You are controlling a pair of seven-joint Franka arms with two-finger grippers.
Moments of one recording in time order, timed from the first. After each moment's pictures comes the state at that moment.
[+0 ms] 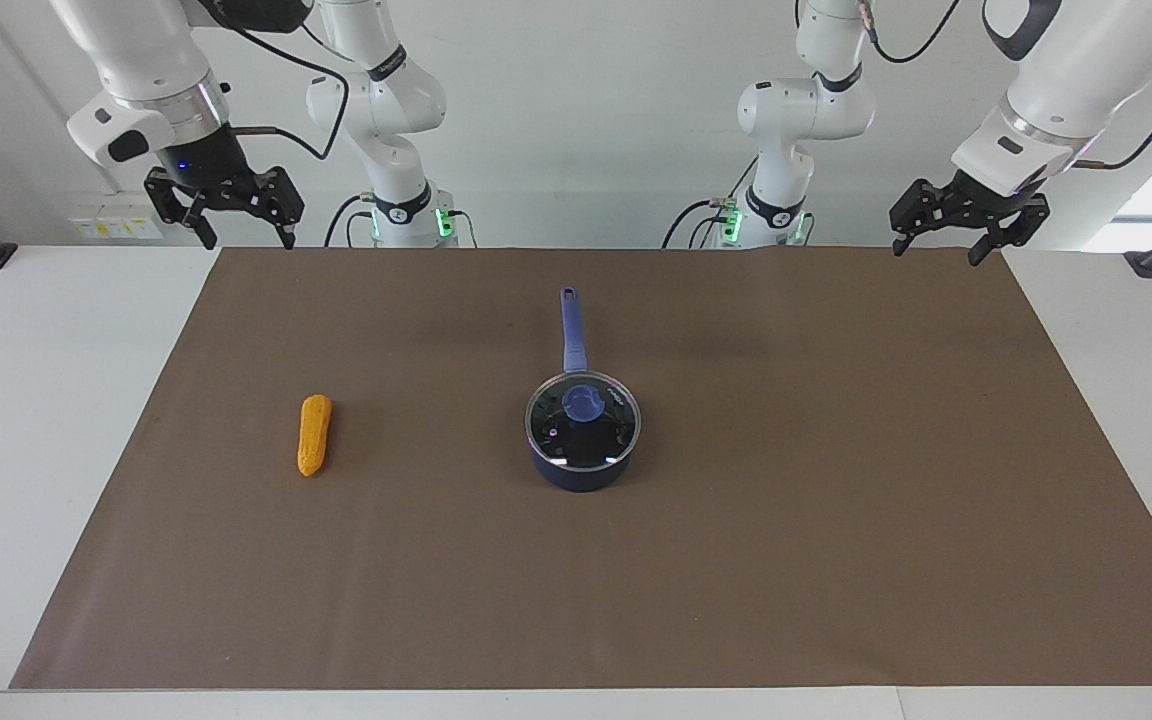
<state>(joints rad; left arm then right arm) -0.09 -0.02 -0.01 -1.55 -0.02 1.45 0.14 0.04 -0.10 -0.08 -1.67 -0.02 1.59 -0.04</state>
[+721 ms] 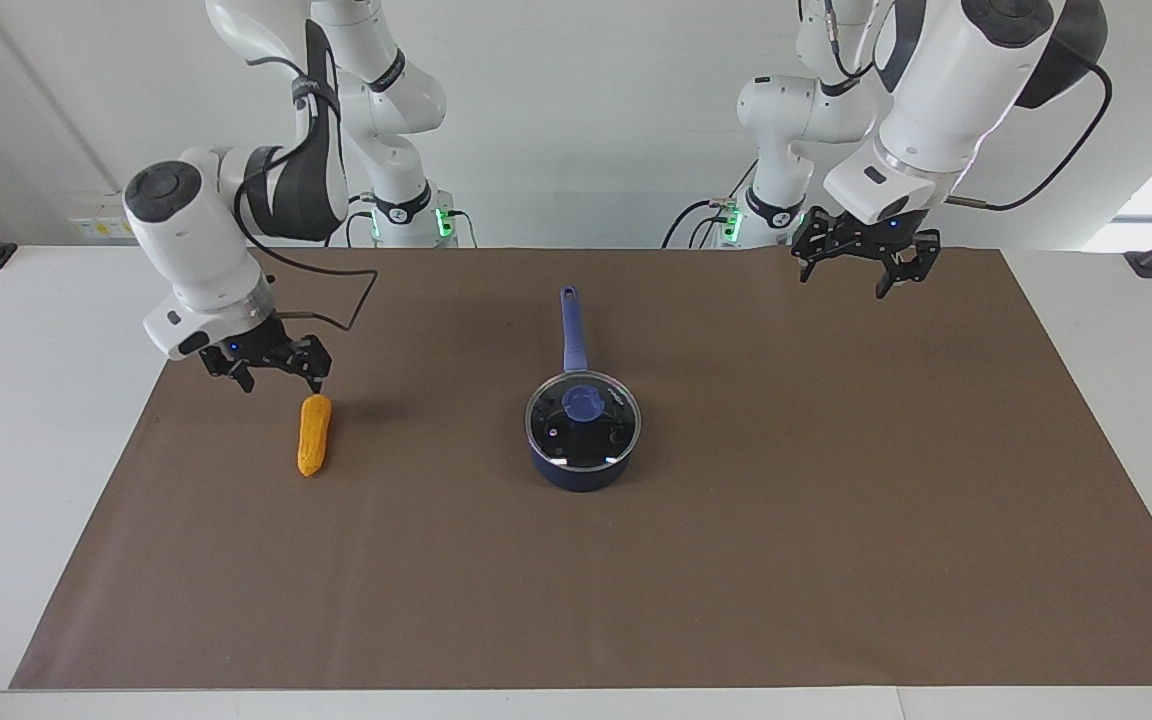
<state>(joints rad) -0.30 0.05 -0.01 -1.55 -0.02 1.58 0.03 0.02 0.20 -0.08 -1.89 -0.02 2.09 -0.05</state>
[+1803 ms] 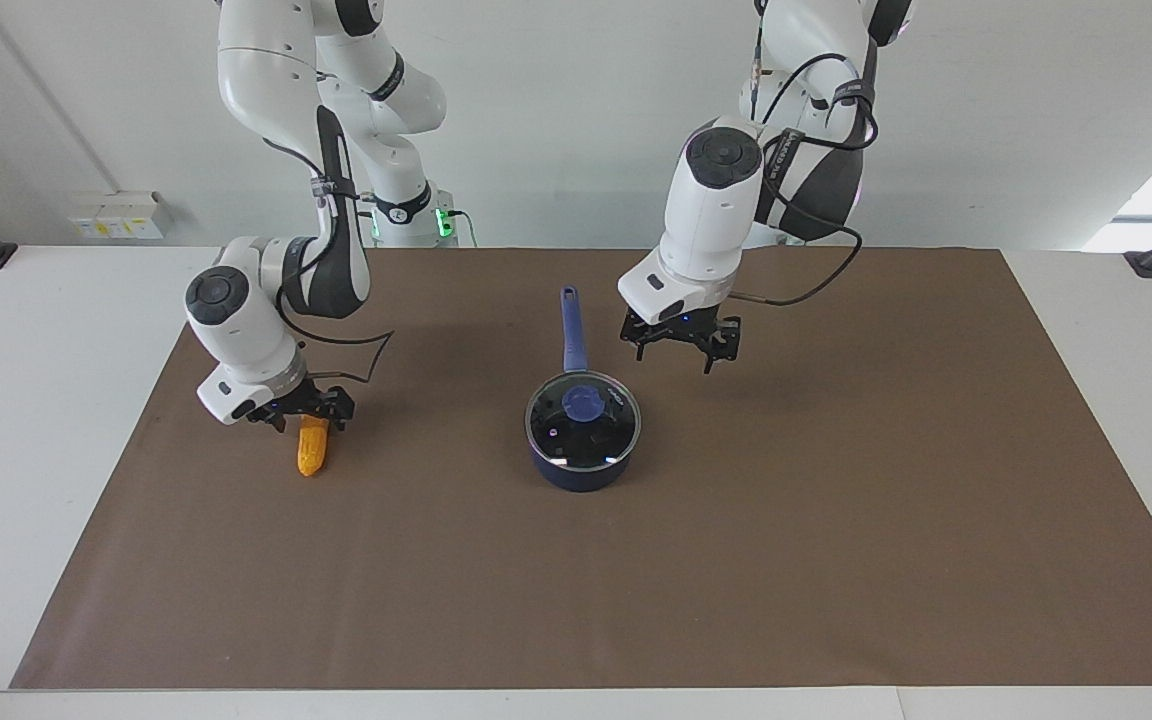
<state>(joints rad) -0.56 0.31 -0.01 -1.54 -0.01 1.86 -0.29 0.00 0.30 -0.09 -2.02 -0.02 2.26 -0.11</state>
